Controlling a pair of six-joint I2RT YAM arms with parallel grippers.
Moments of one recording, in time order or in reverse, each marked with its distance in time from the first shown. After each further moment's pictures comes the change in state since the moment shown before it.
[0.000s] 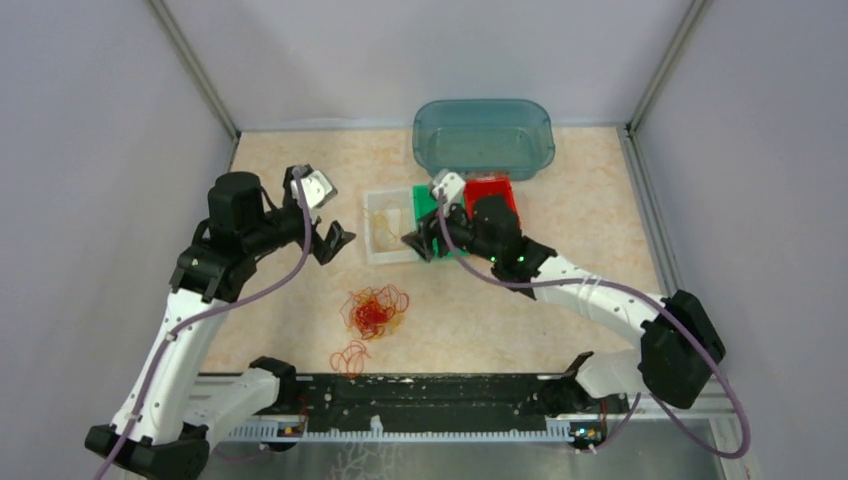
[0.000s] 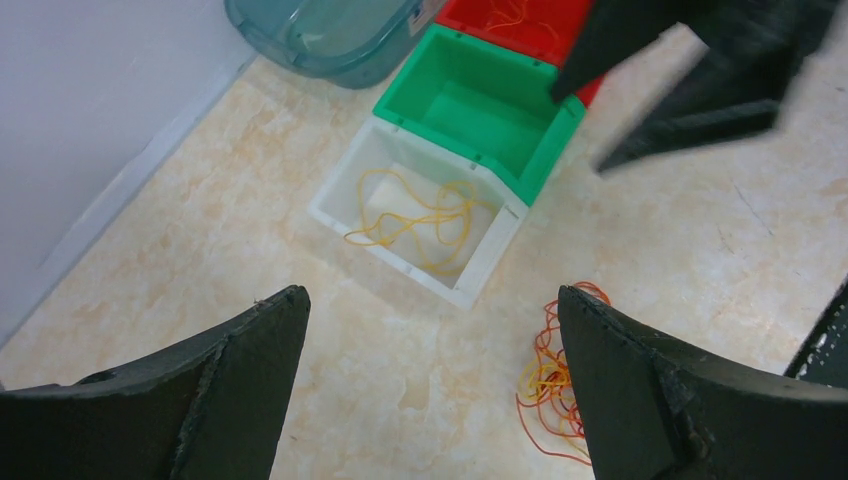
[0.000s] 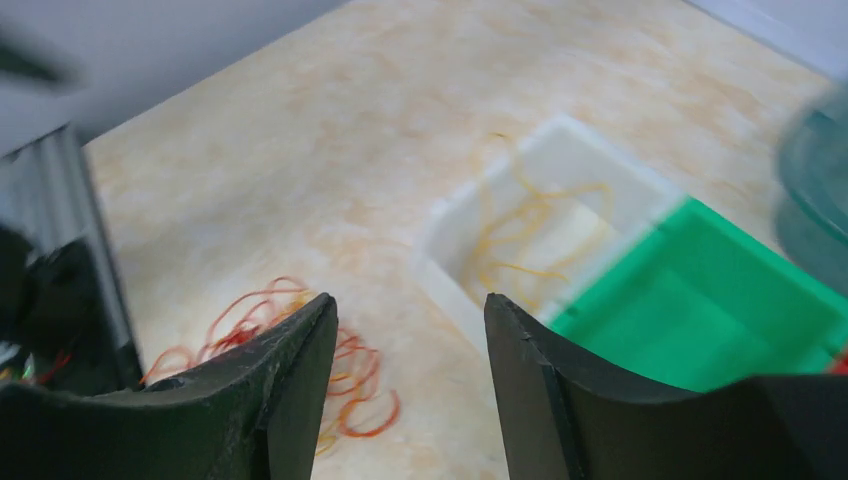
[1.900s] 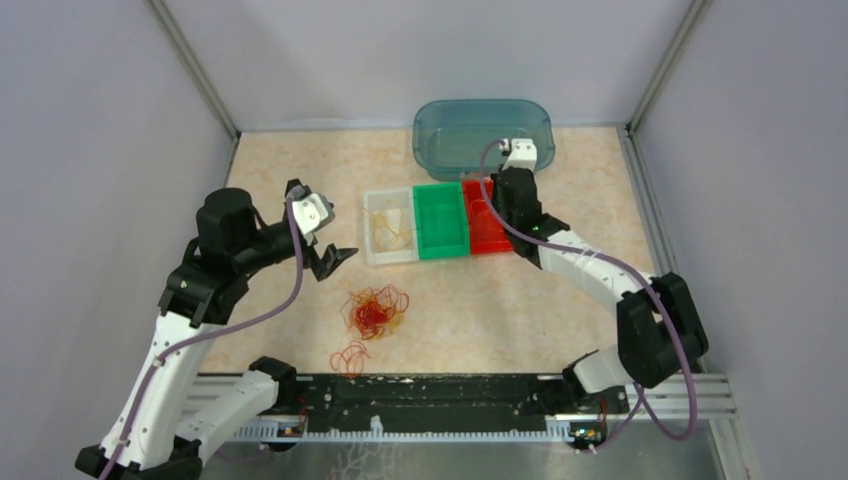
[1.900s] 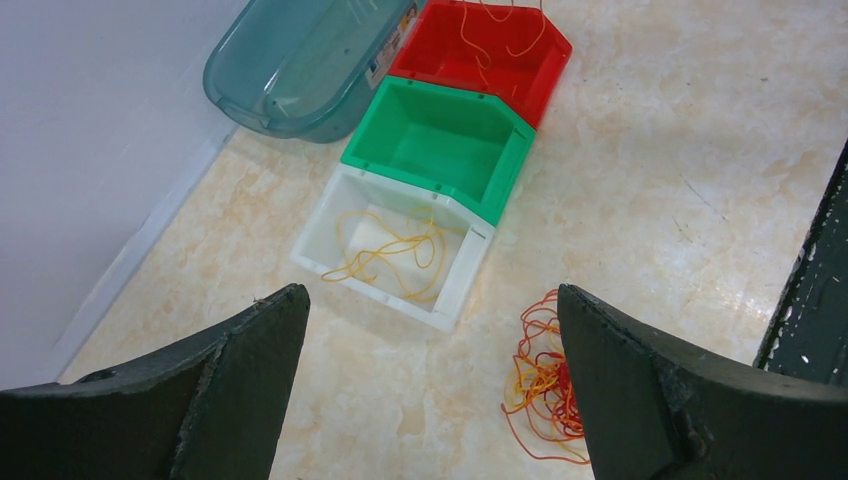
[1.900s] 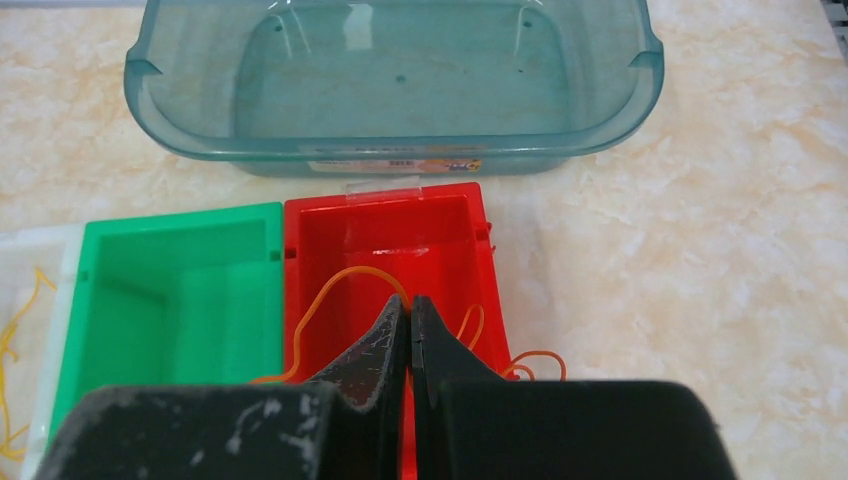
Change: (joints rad) left arm -0.032 -0.082 -0.029 0.001 0.083 0.046; right arm -0.242 0.089 0.049 -0.107 0.649 0.061
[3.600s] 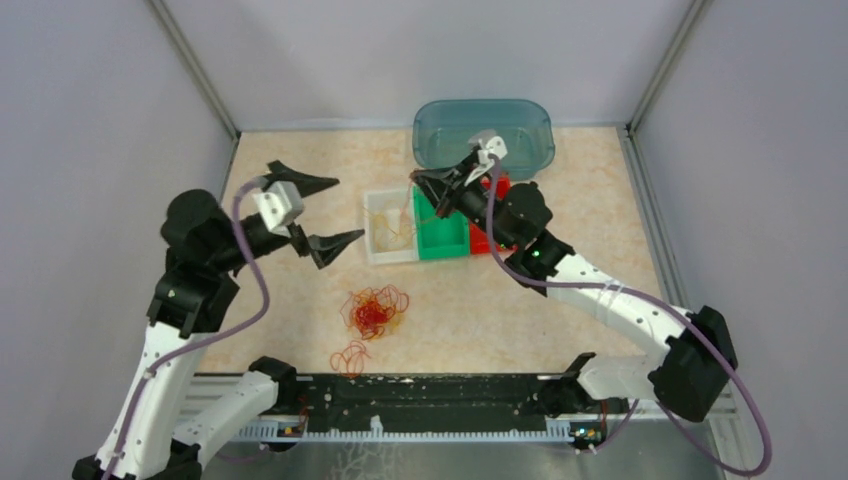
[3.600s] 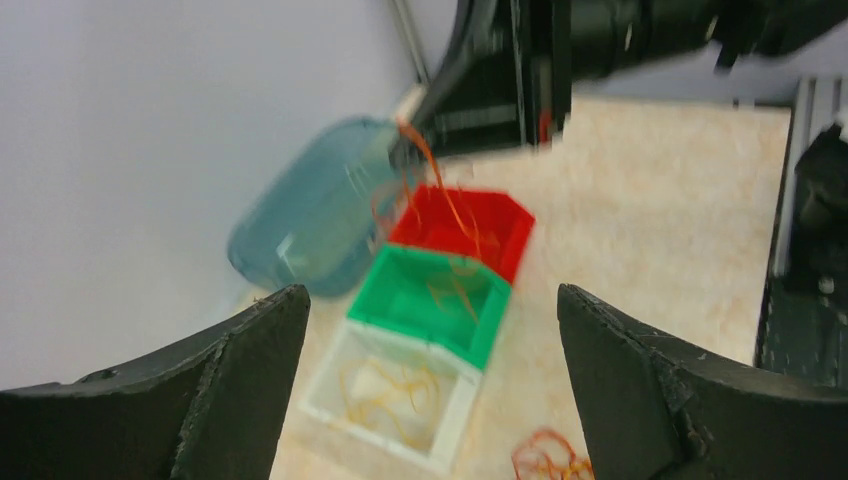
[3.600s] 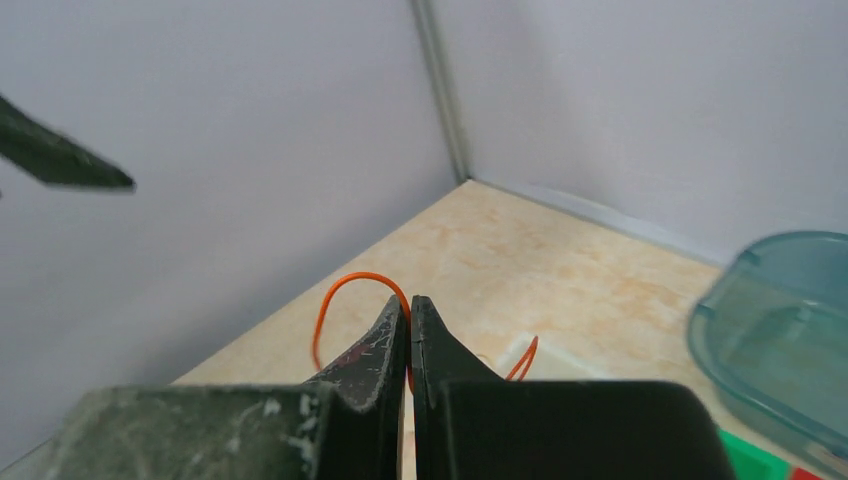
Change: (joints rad) left arm 0.000 -0.045 0.061 0.371 0.149 -0.244; right arm 0.317 -0.149 0.056 0.383 -0.561 0.061
